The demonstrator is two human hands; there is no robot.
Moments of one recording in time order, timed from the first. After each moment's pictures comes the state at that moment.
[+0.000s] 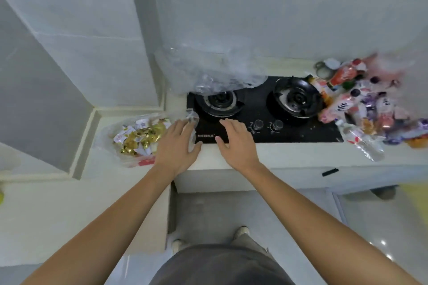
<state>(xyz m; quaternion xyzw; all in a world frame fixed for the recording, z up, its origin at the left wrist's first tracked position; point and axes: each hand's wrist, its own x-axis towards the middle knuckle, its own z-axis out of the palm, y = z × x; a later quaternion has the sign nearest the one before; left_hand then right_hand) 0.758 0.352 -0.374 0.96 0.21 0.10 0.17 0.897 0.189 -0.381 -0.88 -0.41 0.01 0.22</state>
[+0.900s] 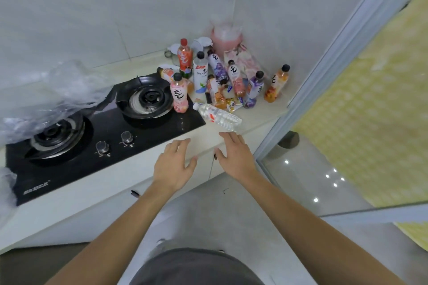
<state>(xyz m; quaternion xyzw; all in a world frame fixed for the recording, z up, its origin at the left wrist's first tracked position) 1.044 -0.080 -0.391 0.97 0.05 -0.01 0.22 1.118 -0.282 -0.397 -0.96 -0.17 0.05 0.22</state>
